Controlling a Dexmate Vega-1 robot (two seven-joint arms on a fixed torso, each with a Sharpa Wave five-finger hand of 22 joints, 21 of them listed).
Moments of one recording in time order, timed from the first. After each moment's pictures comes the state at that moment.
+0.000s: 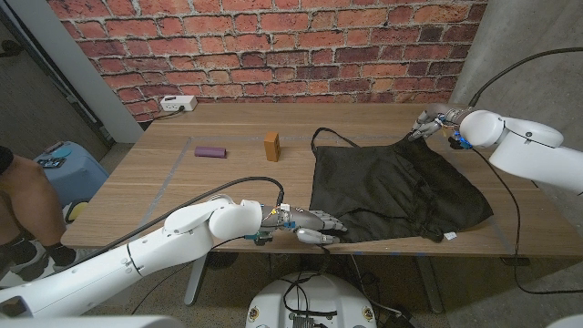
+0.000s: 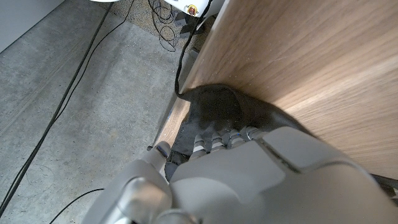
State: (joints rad) left arm 0.93 0.92 0.74 -2.15 0.48 -0.05 -0.55; left_hand 0.05 0.27 0.57 0.21 0.18 -0.08 -0.07 0.18 0.18 -0.13 -0.03 0.20 0.18 -0.17 0.07 0.19 0.18 -0.17 0.07 0.20 0.18; right arm -0.78 -1.24 -0.44 -2.12 0.02 -0.74 0.11; right_hand 1.24 0.03 0.21 -0.15 0.26 1.11 -0.05 0.38 0.23 1.11 -0.15 0.75 0.49 1.06 -0.18 0.43 0.50 0.80 -0.09 0.26 0.19
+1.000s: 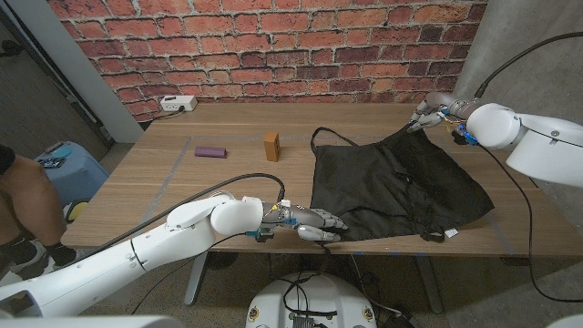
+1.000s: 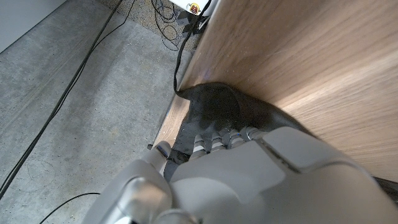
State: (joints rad) left arm 0.90 0.90 0.75 -2.12 0.44 -0.06 -0.57; left_hand 0.05 0.27 0.57 0.21 0.18 -0.08 -0.07 0.18 0.18 -0.13 -0.03 0.20 0.18 -0.17 0.07 0.19 0.18 -0.17 0.07 0.20 0.18; right arm -0.91 -1.35 -0.30 -2.28 0.09 -0.72 0.02; right_hand 1.26 0.04 0.20 -0.15 0.25 1.11 -0.04 0.38 0.24 1.11 -0.15 0.75 0.50 1.06 -0.18 0.41 0.53 0.80 -0.09 0.26 0.19
